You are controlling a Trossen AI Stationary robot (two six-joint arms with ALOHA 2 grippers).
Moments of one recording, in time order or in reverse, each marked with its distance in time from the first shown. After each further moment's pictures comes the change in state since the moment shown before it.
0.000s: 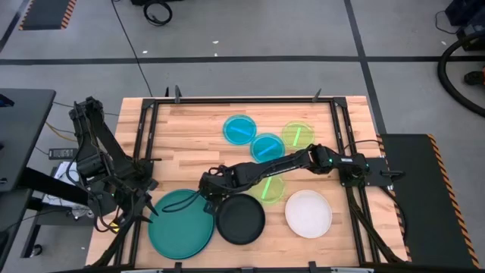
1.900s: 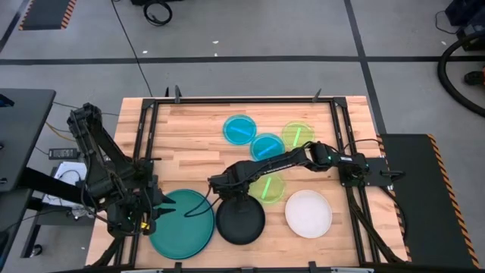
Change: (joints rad) left arm 0.000 0.230 -0.002 -0.064 -0.409 -0.690; right arm -0.036 0.002 -0.144 -0.308 -0.185 -0.444
